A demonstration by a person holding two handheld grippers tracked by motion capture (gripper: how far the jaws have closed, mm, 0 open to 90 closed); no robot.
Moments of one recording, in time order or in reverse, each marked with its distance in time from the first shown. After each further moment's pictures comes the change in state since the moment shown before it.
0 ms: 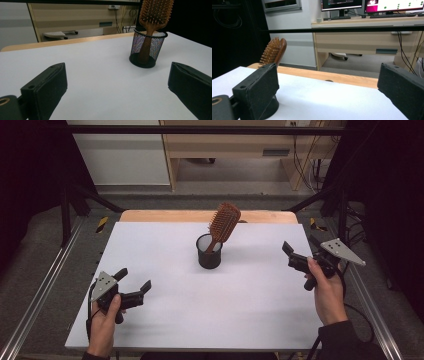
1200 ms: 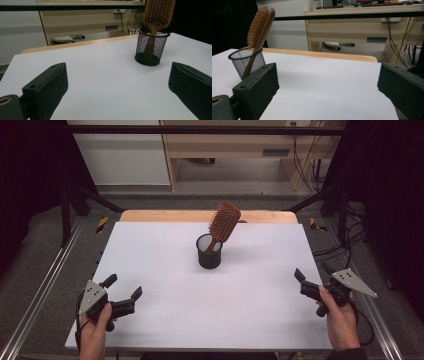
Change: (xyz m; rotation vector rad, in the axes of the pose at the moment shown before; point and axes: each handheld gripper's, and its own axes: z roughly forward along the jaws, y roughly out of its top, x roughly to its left) left arm 0.001 -0.006 -0.031 -0.029 0.048 0.034; right arm -0.021 -0.057 -0.052 0.055 -0.048 -0.015
